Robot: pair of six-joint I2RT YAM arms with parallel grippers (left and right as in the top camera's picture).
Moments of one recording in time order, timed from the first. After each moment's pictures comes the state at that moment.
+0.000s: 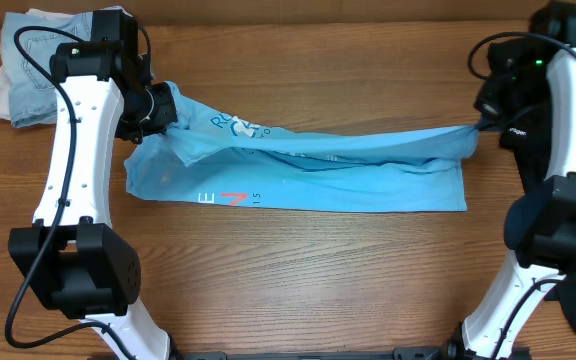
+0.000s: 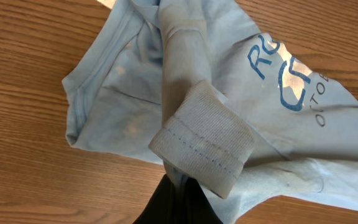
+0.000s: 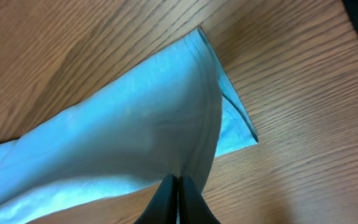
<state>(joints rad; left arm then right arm) 0.04 1.91 1.87 -1.31 0.07 -0.23 -0.21 2.14 2.18 -1.62 -0.17 0.38</state>
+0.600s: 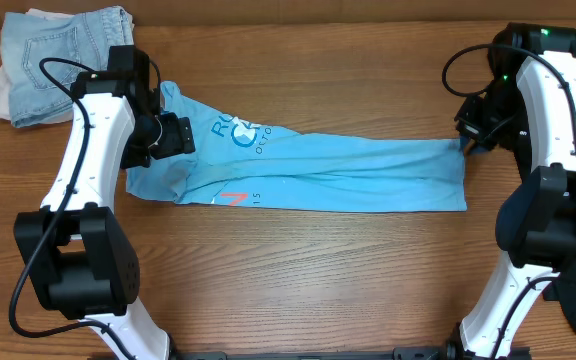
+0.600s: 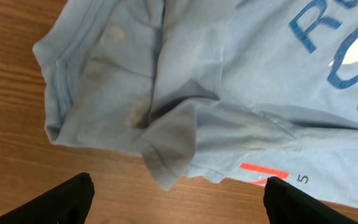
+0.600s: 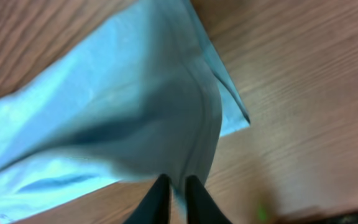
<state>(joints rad) 0.05 1.91 1.62 -1.17 0.05 -0.21 -0.15 2.14 2.02 -1.61 -0.08 0.43</state>
